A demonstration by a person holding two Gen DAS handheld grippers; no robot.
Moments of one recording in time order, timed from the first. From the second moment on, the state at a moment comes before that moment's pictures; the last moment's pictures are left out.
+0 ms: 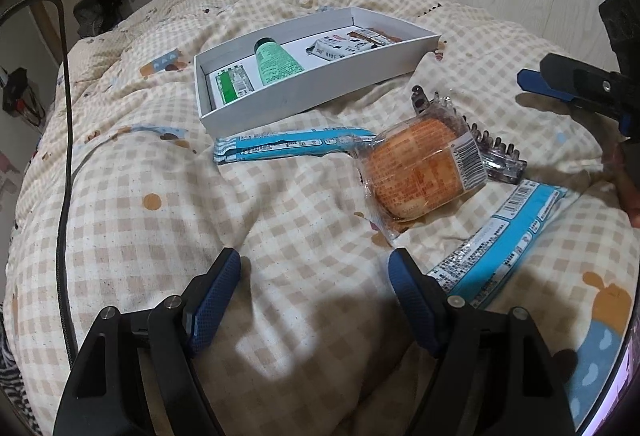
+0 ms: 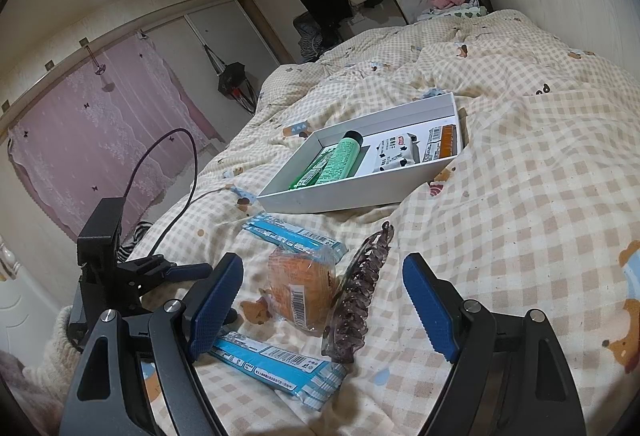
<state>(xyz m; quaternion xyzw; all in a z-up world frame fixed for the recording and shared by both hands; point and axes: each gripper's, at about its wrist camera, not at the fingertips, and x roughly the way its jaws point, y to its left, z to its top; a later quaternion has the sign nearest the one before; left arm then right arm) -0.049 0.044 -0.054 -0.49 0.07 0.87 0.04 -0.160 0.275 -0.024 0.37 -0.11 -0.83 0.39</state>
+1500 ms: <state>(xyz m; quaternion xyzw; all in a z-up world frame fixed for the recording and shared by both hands) -0.147 0.077 -0.071 -0.65 -0.18 0.73 0.09 -0.158 0.290 -0.018 0.35 -0.14 -0.84 0.40</state>
